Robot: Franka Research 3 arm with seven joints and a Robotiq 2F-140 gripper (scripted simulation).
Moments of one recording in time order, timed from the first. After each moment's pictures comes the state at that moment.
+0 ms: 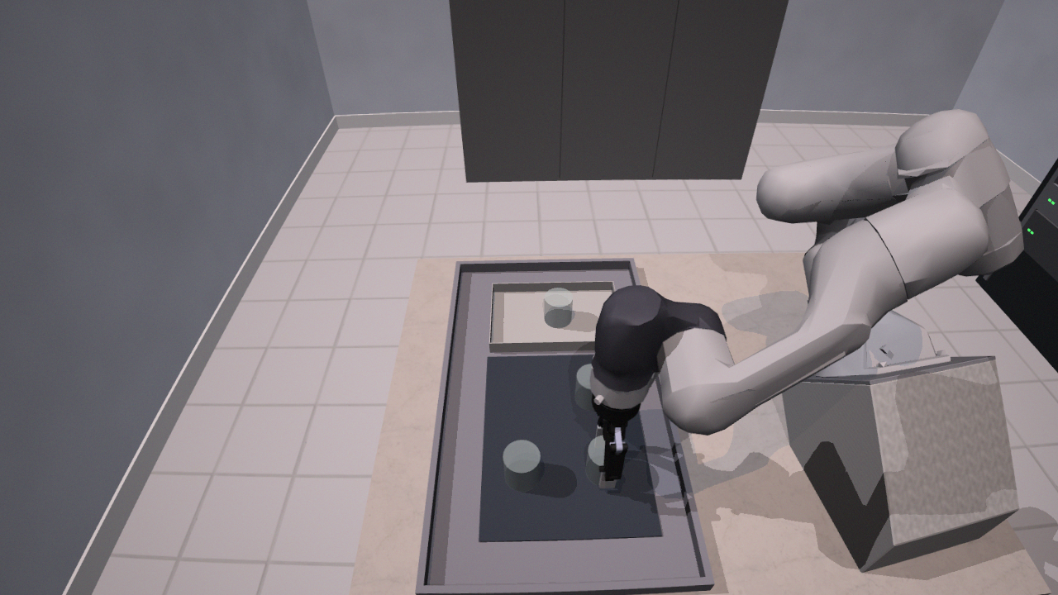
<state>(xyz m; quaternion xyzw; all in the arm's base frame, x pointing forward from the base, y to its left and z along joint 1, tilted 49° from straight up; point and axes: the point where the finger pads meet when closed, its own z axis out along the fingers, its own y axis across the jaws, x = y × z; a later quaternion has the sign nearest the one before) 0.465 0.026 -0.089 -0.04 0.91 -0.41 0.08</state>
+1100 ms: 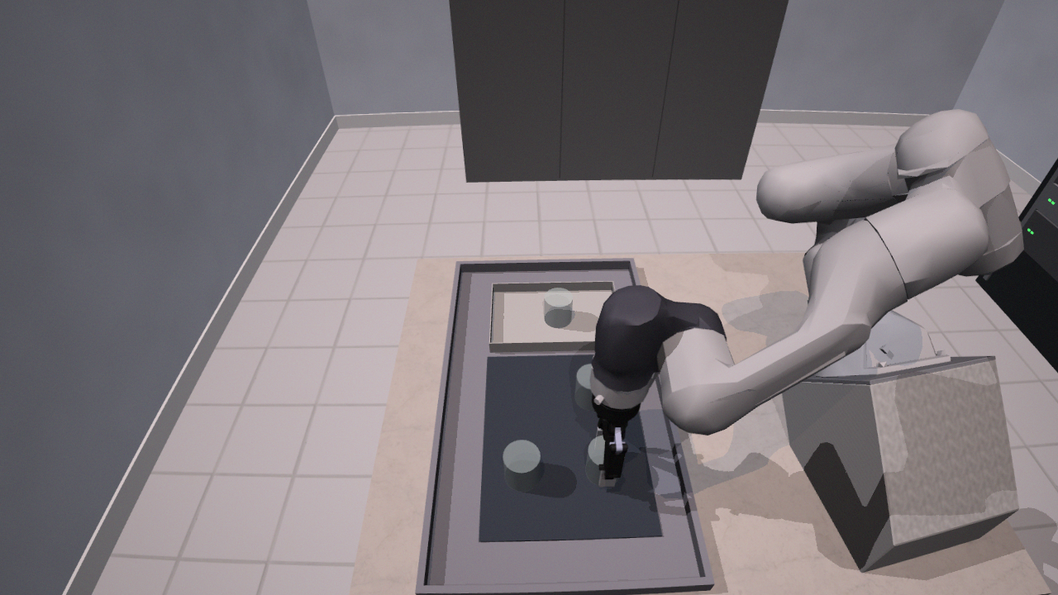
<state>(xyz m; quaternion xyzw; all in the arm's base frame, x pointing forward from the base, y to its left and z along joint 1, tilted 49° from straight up) 0.465 0.026 -0.089 -0.04 0.91 -0.41 0.08</state>
